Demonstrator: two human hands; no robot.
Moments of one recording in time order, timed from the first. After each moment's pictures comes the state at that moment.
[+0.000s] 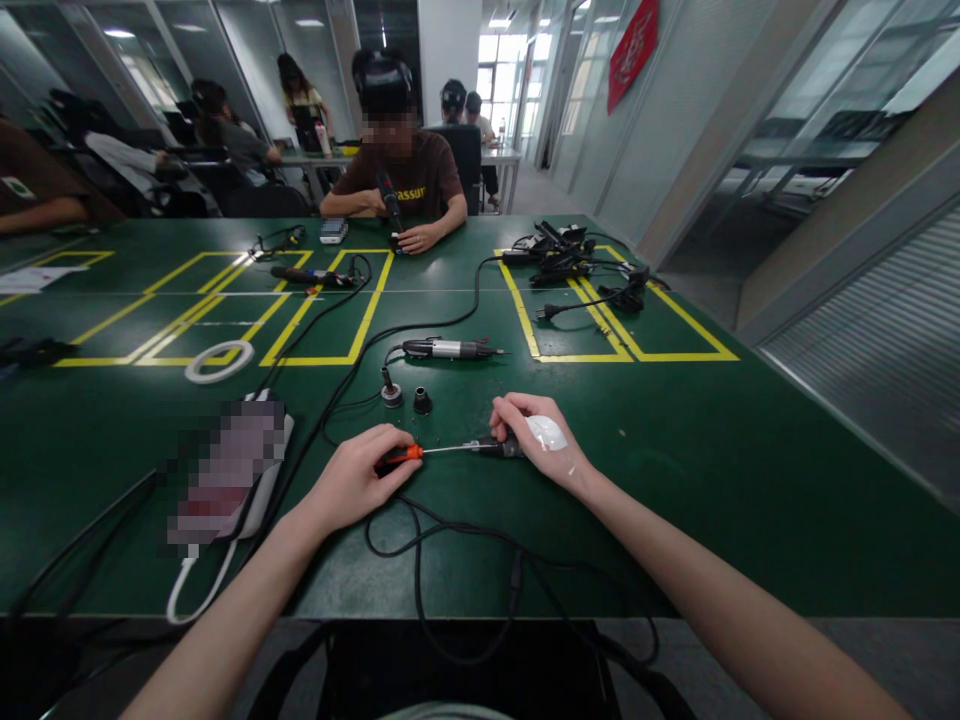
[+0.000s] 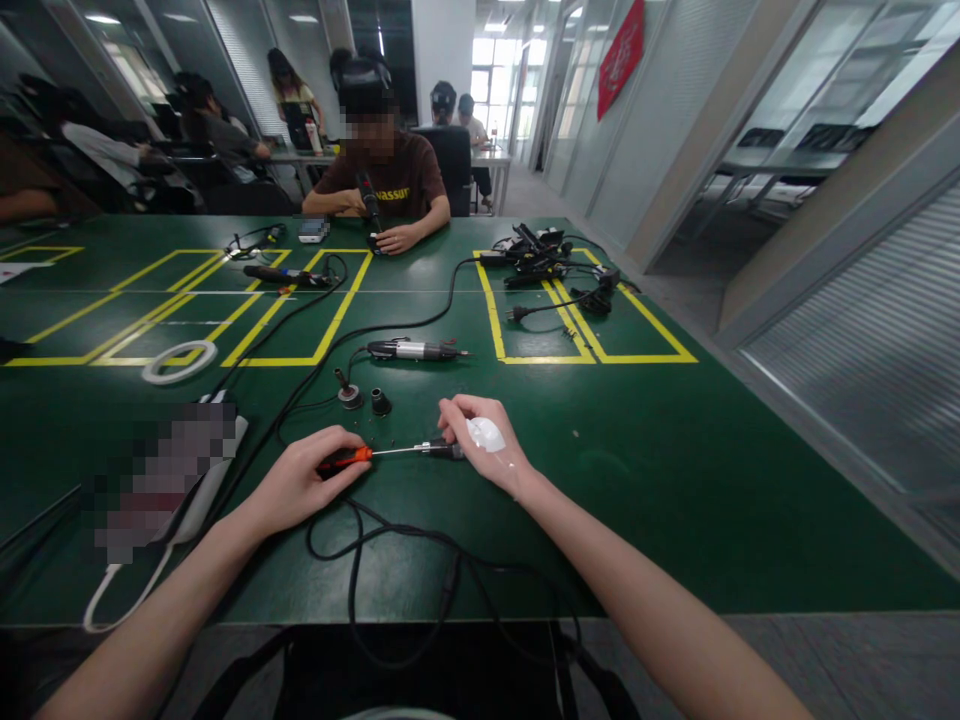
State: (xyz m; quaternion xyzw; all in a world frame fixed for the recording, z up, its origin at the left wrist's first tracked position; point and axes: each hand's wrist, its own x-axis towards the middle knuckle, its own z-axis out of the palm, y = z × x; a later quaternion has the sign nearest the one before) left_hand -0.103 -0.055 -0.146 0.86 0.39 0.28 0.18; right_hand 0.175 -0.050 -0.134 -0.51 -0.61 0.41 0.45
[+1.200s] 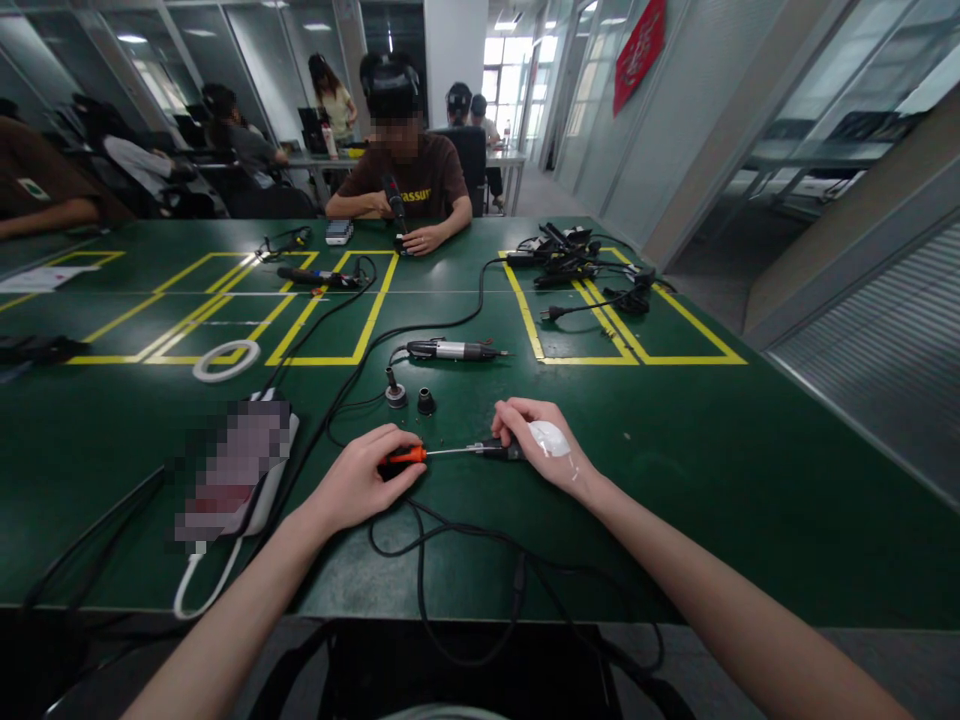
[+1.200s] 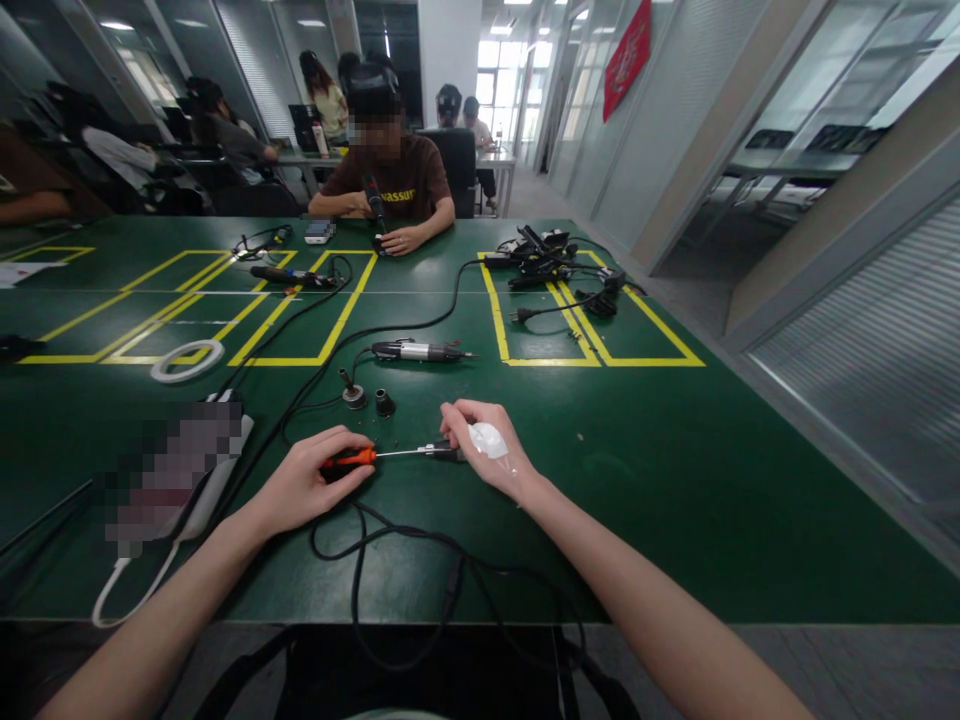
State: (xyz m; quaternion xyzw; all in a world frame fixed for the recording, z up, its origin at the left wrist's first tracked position) left_hand -0.099 -0.058 -0.142 0.85 0.39 0.28 0.19; right_hand 0.175 -0.053 -0.134 -0.51 -0.64 0.39 0.43
